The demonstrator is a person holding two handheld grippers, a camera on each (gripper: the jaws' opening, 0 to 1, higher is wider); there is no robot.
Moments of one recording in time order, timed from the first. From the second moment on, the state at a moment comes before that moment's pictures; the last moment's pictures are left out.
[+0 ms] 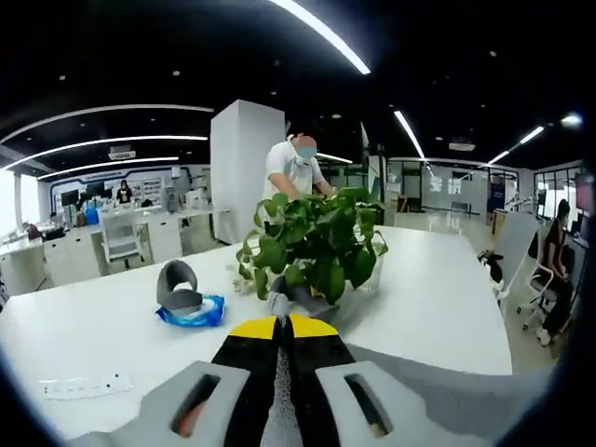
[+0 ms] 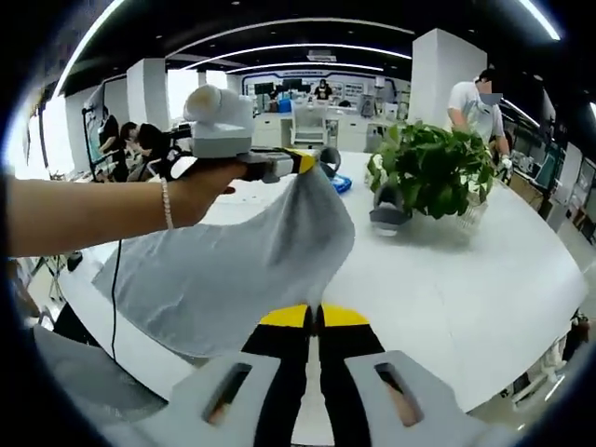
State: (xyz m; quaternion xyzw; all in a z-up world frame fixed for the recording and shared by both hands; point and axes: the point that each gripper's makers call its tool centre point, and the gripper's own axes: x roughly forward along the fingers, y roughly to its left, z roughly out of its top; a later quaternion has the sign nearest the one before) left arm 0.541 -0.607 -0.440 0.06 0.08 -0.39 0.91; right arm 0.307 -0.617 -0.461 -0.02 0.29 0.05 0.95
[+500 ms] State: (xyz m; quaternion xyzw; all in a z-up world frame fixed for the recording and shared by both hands) left arm 0.564 -0.536 -0.417 0.05 0.07 -0.36 0.93; right arm 0.320 -0.515 -0.419 -0.07 0.24 0.17 0.95
